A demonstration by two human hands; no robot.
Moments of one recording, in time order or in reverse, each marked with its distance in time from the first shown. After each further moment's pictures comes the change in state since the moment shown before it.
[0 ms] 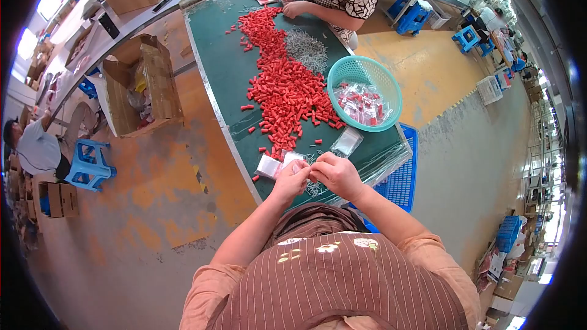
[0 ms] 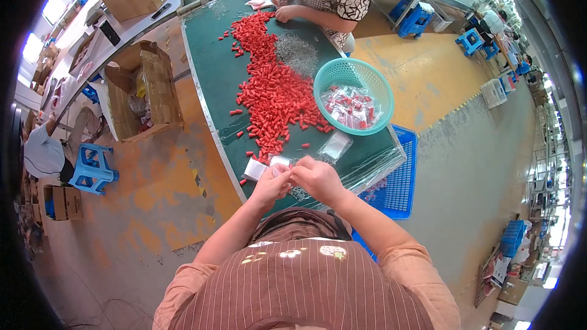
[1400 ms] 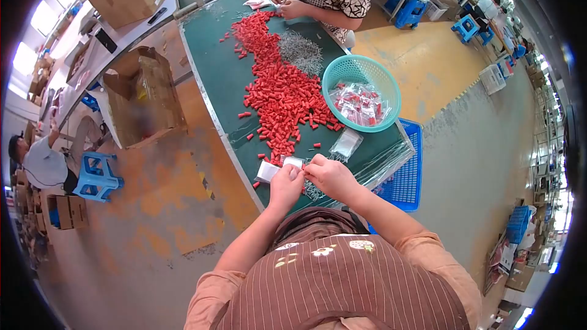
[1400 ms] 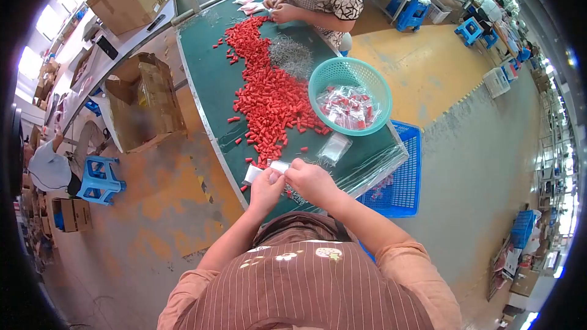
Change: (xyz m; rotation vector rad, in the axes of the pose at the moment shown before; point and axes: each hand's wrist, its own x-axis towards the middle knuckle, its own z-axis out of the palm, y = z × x) left_hand 0.002 -0.003 0.001 0.804 0.415 0.407; right_hand 0.006 0.002 0.006 -0.035 -0.133 0.076
